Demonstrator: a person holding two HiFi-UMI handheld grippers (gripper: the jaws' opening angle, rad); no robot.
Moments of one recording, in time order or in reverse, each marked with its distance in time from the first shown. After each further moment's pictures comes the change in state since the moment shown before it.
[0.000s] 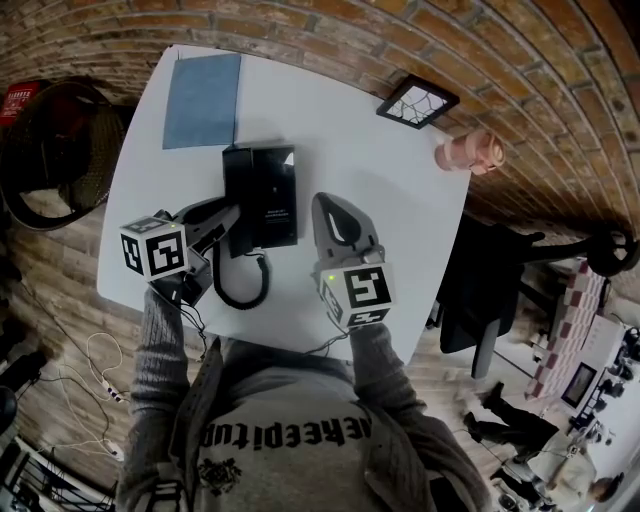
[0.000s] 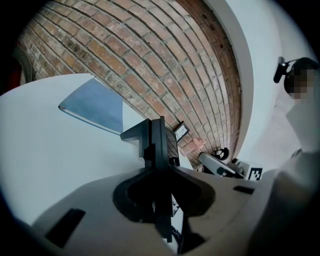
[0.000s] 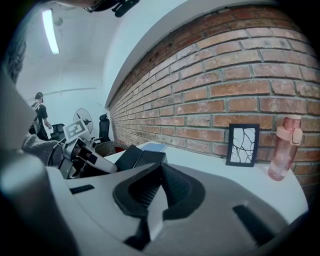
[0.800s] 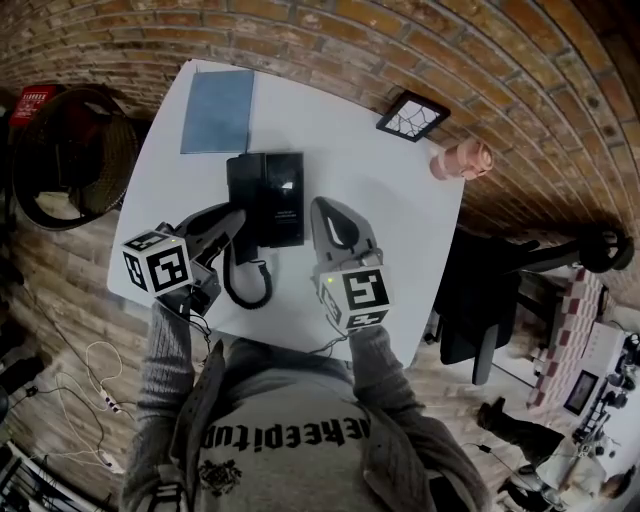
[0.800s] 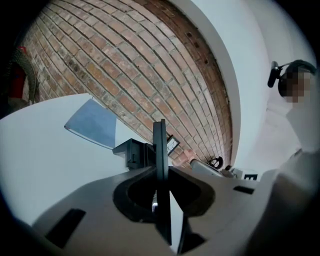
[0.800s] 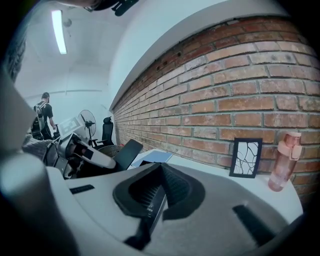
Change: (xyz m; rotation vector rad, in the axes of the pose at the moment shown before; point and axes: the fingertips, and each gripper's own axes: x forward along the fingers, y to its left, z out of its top) left arm -0.044 -0.042 0.022 0.026 -0.160 -0.034; right arm -0.015 0.028 0.032 -0.046 -0.062 0.016
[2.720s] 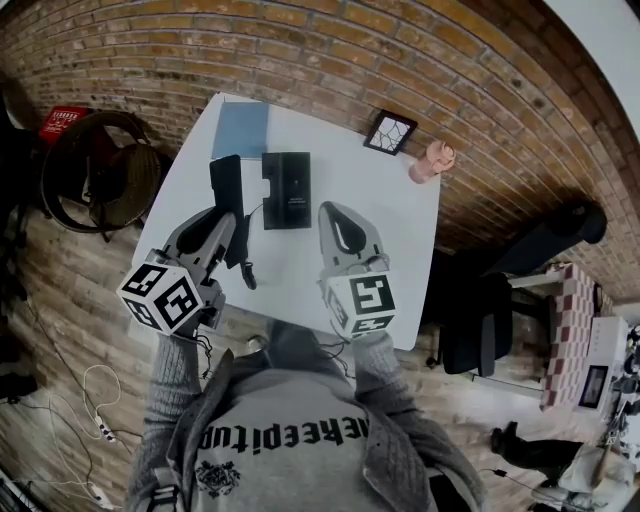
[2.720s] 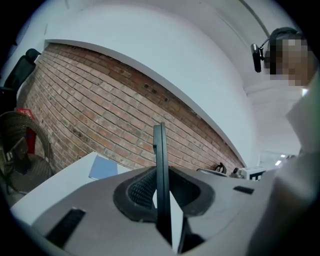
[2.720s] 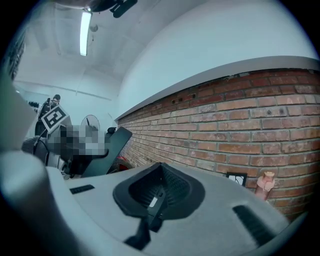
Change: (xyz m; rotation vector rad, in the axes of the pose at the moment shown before) left arm -0.158 -0.127 0.023 0.317 -0.363 0.116; right arm -0.125 0.086 0.082 -0.132 -0.210 -0.050
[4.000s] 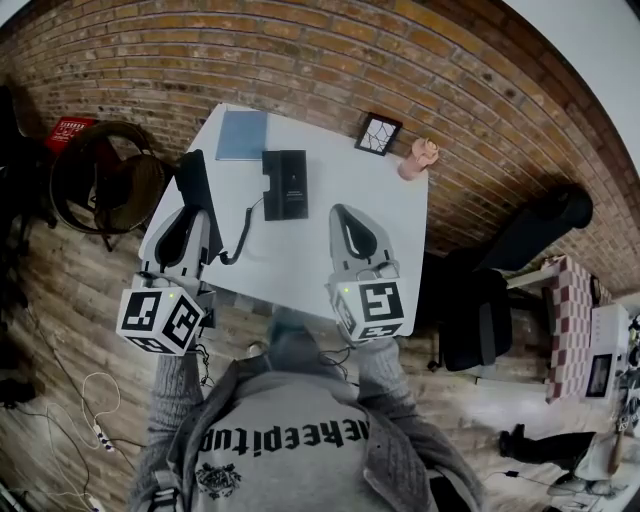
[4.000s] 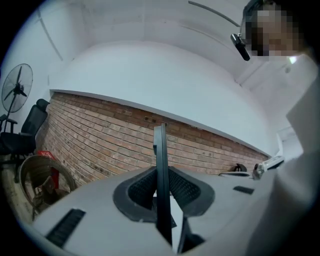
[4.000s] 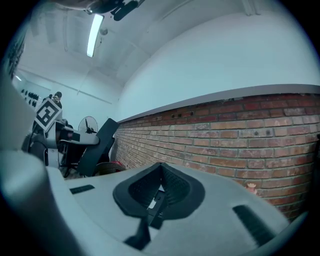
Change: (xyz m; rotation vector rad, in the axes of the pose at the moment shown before) left arm -0.099 -0.036 0.050 0.221 -0.246 0.210; right arm -0.079 0.023 0.041 -0.061 -0.089 -0.069
